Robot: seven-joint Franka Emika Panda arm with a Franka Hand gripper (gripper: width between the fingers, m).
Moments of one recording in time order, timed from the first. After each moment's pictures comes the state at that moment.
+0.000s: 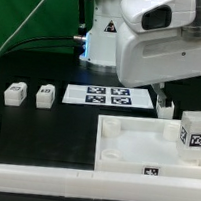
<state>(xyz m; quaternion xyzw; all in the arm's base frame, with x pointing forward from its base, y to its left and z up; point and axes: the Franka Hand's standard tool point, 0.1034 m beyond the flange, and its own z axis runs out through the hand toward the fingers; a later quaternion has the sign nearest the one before) 0.600 0.106 0.119 -0.99 -0.08 0.09 0.09</state>
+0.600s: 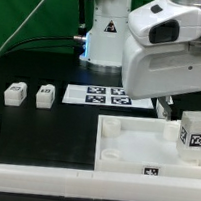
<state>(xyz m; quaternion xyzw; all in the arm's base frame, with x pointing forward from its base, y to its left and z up) 0.613 0.111 0.103 -0.99 -0.09 0.07 0.06</state>
